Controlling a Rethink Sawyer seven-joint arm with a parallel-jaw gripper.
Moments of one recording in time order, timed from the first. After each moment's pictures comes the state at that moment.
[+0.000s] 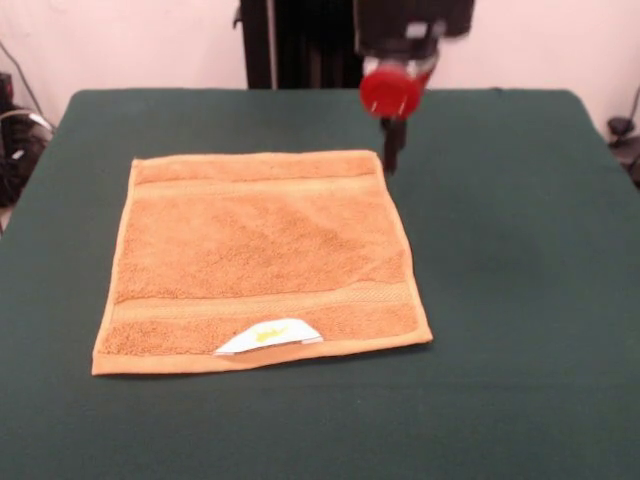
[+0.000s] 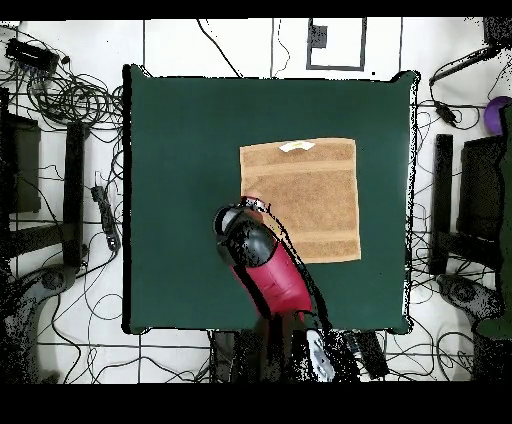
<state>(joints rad) 0.02 -0.66 -0.14 2.04 0.90 0.20 2.63</state>
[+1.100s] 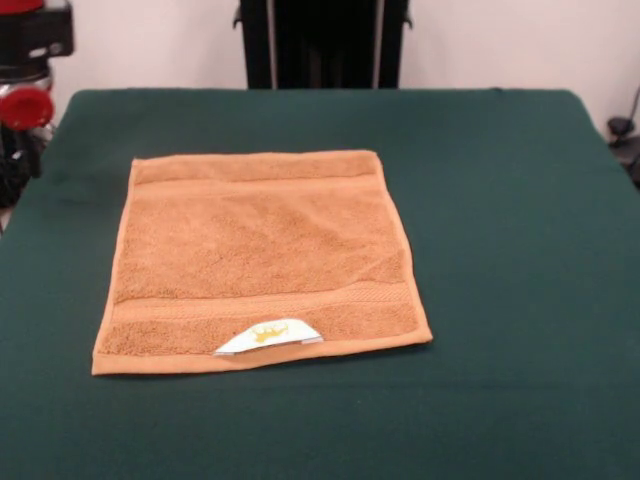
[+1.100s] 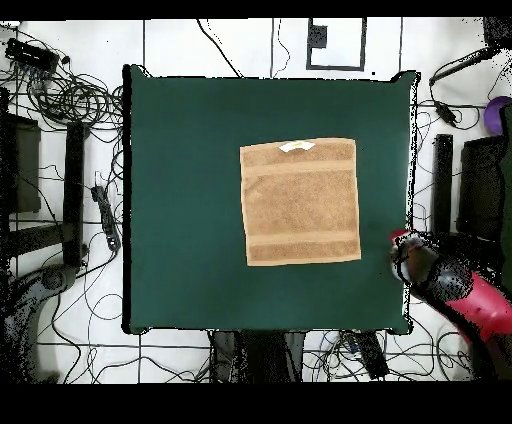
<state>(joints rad) -0.85 -0.48 0.03 1.62 -0.25 0.30 2.16</state>
